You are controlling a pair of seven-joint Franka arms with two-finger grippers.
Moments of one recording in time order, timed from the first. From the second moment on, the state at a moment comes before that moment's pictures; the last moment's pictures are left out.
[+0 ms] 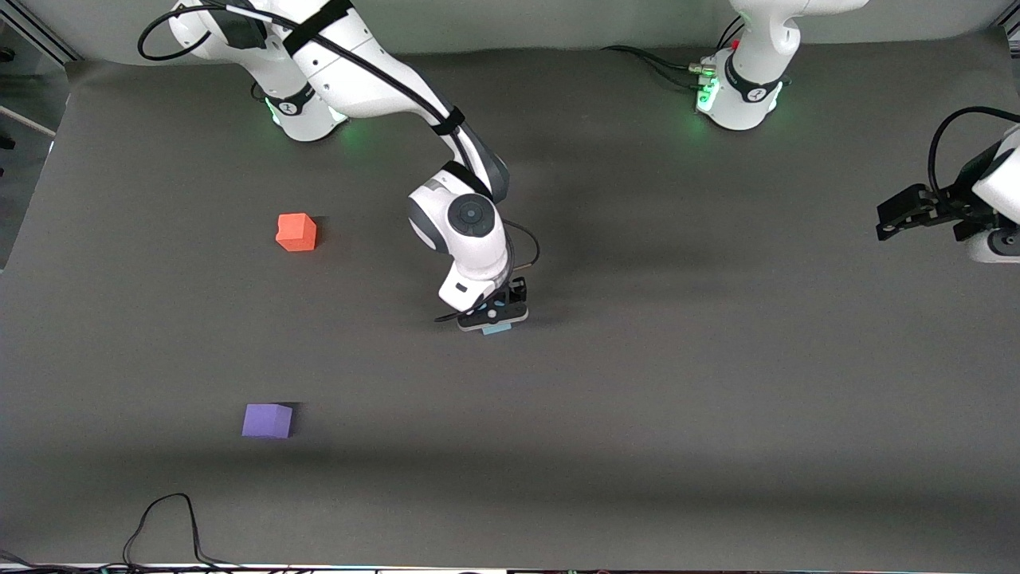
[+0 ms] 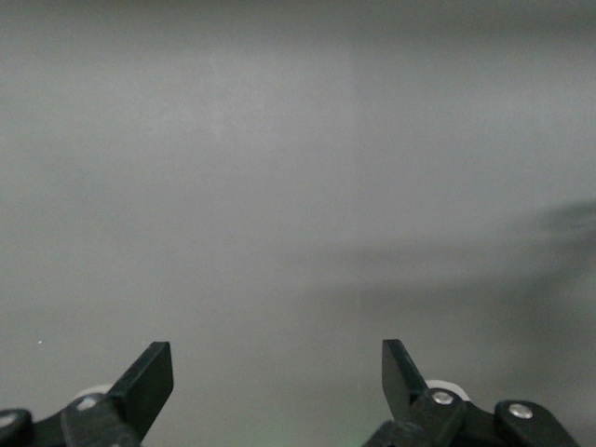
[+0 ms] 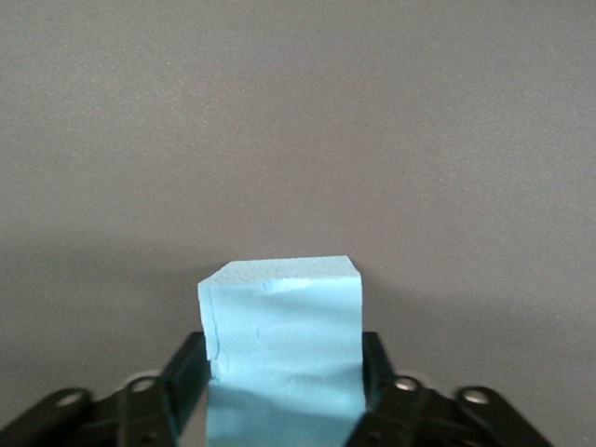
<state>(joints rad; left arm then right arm) -0.01 0.02 -0.02 -1.57 0.02 1.55 0.01 0.83 0.72 -0.11 -1.66 -0.01 2.45 0.58</state>
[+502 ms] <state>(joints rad) -0.01 0.02 -0.03 -1.57 0.02 1.54 0.03 0.81 0.70 -0.12 -1.63 -0.01 2.44 0.55</state>
